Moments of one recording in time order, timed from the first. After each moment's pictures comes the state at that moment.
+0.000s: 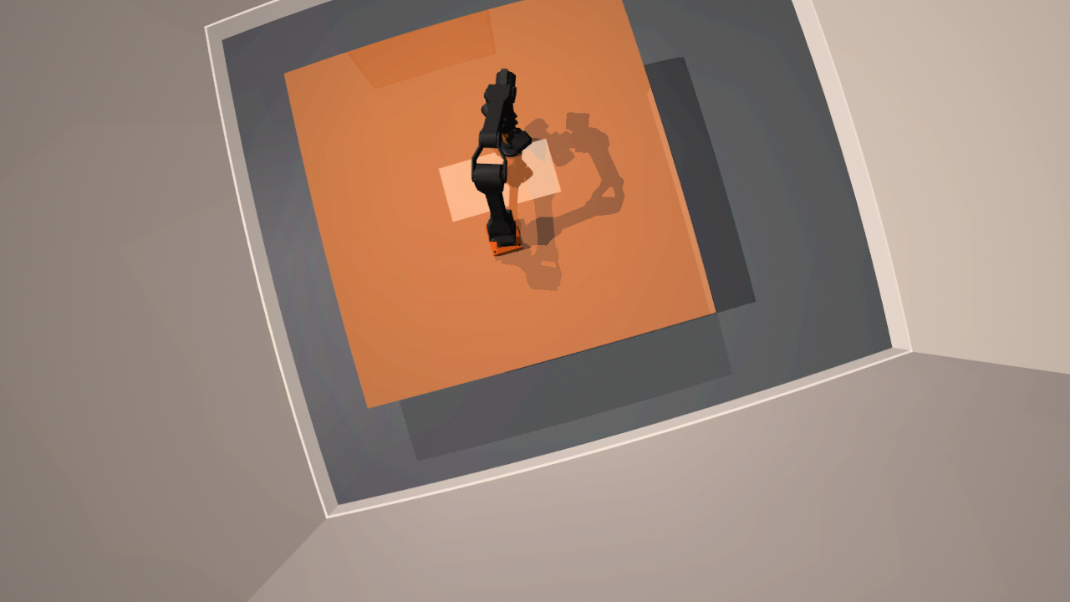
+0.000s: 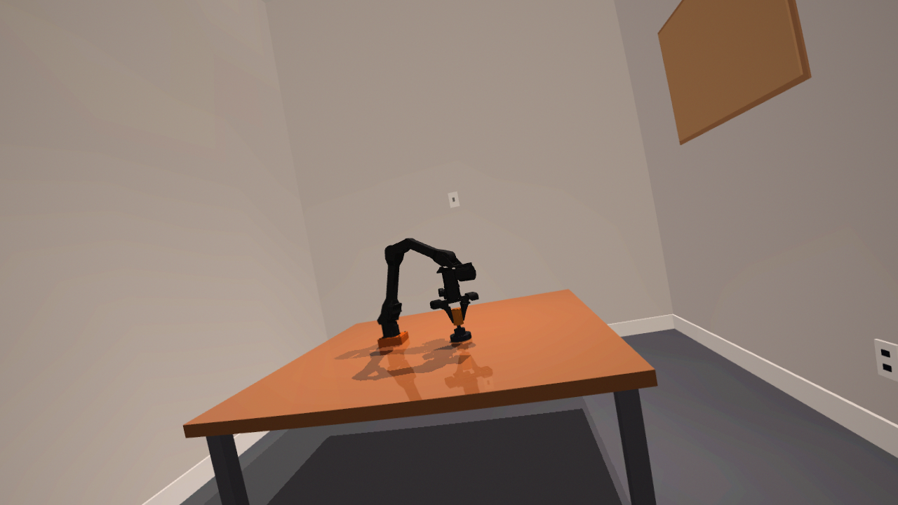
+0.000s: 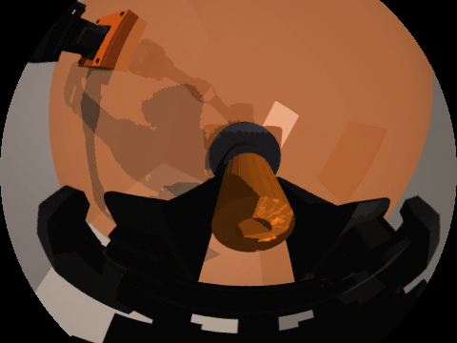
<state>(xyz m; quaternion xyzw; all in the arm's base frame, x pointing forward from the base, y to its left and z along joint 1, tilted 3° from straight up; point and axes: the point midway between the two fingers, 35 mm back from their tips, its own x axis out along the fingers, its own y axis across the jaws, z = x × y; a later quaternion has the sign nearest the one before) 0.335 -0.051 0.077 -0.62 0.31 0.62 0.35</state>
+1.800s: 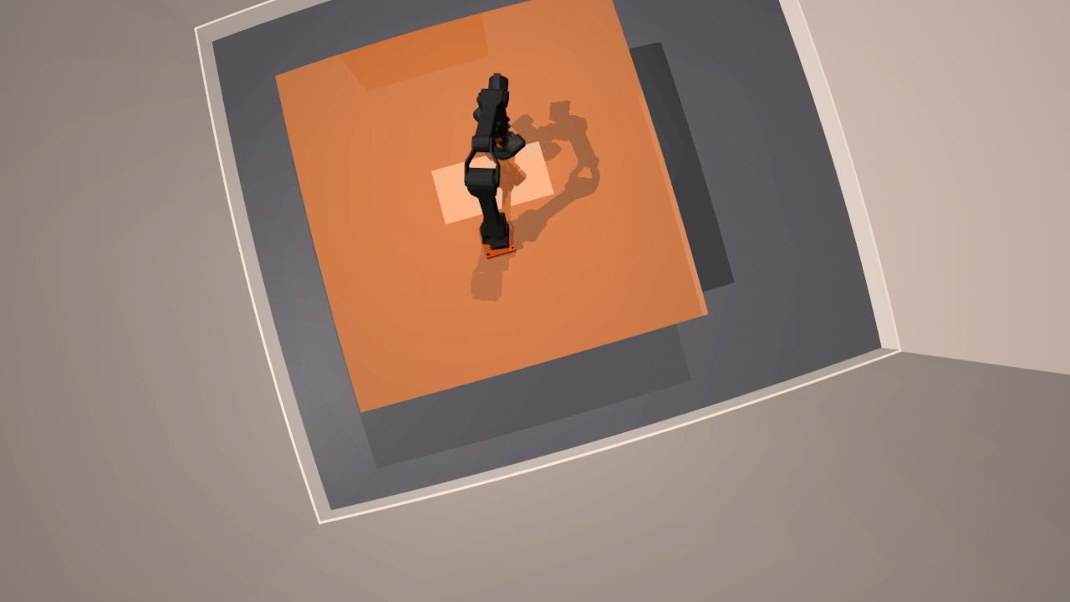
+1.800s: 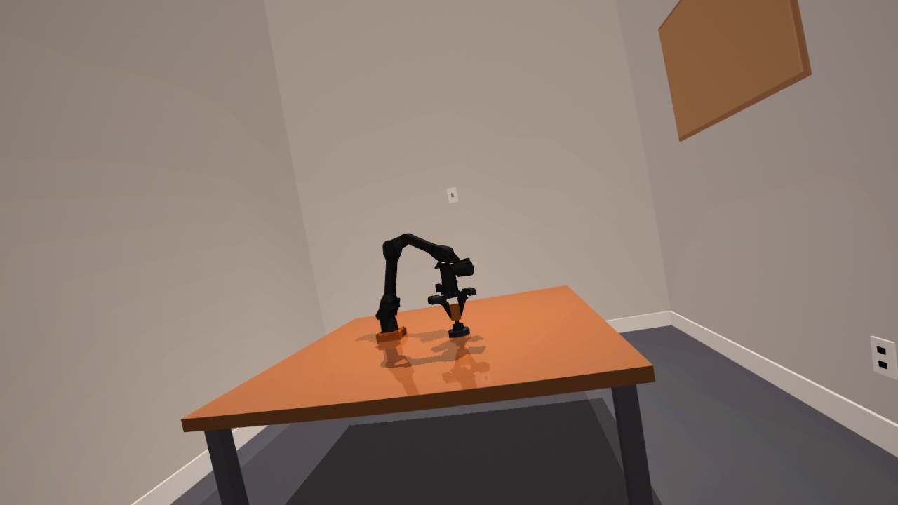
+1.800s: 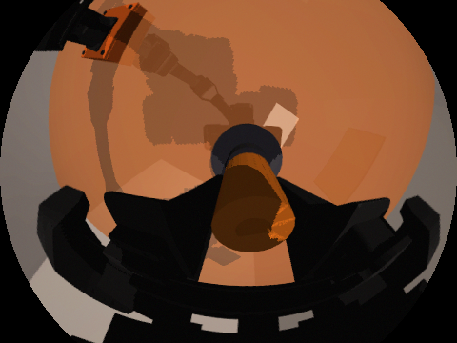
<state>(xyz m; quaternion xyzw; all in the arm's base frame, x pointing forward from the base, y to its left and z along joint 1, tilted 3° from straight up) 0.332 -0.051 0.078 -0.63 0.30 0.63 0.33</state>
